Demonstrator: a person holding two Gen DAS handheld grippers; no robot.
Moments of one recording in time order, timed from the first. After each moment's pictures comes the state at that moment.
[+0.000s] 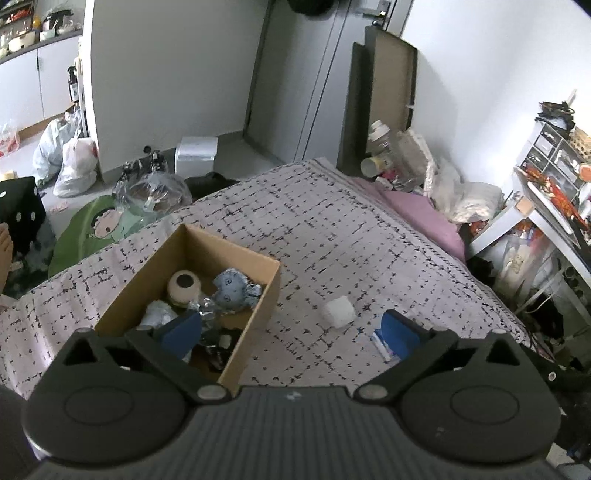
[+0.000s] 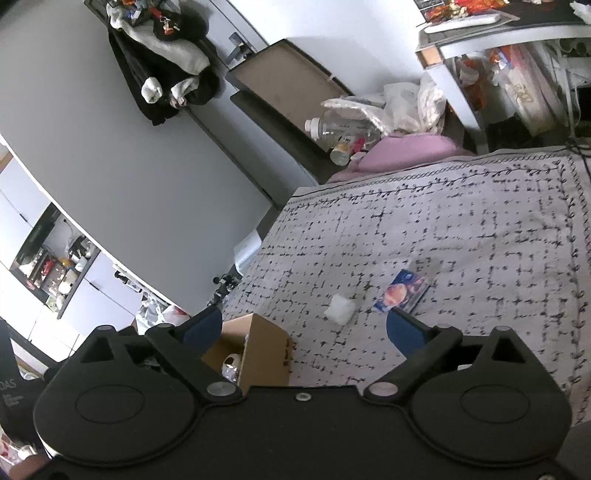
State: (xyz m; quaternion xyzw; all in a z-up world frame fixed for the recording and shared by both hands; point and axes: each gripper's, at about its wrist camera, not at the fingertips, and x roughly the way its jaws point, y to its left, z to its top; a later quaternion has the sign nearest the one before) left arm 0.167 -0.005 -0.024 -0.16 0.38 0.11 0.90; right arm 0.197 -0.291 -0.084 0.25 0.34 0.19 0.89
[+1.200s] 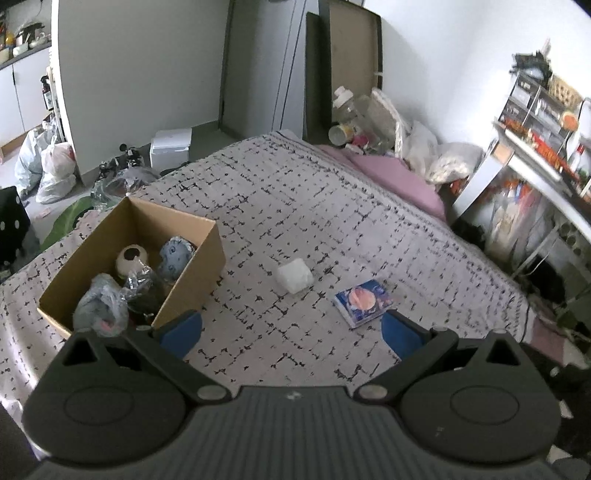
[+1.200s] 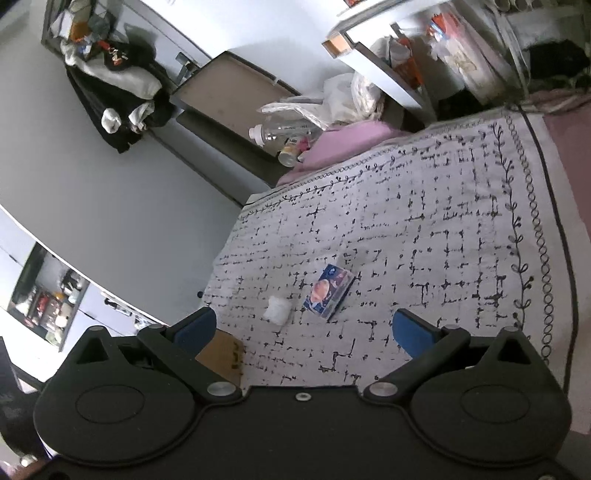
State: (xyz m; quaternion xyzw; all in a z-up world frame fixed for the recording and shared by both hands) left arm 0.182 -0.084 -0.065 -0.12 0.40 0.09 0.90; right arm 0.205 -0.373 -0.142 0.31 0.36 0.16 0.87
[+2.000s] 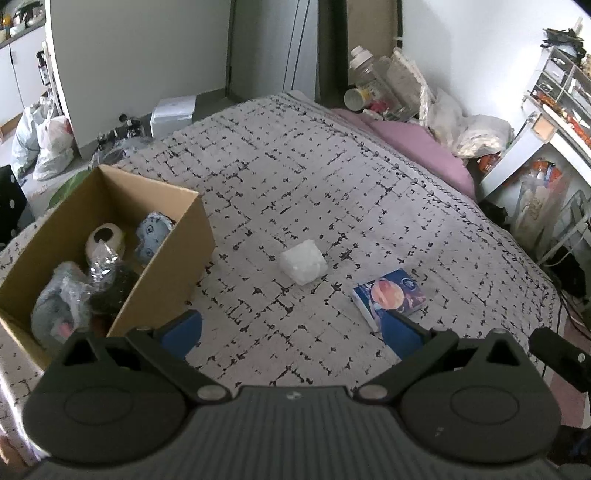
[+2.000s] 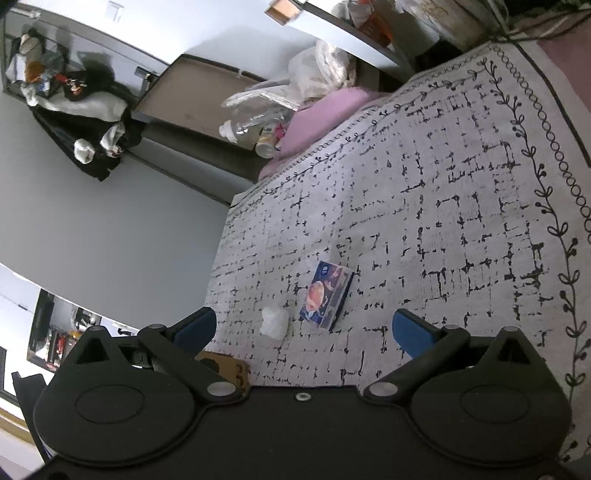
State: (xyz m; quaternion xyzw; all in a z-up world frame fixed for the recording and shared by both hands) left arm 0.244 -0.077 -0.120 -0.13 0.45 0.10 0.88; right arm 0.259 -0.367 -0.193 0.39 0.38 0.14 0.83
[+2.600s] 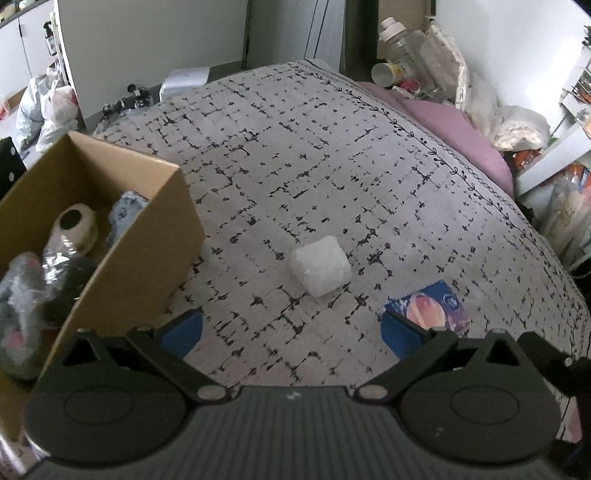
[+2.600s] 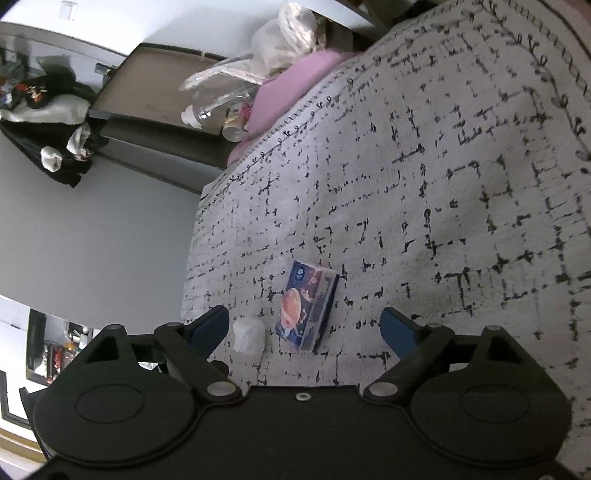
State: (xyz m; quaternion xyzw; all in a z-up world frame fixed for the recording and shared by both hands) left arm 0.296 -0.065 -0.173 -0.16 0.48 0.13 0.86; right arm 0.313 -0.346 -0.243 0.42 0.42 0.12 0.80
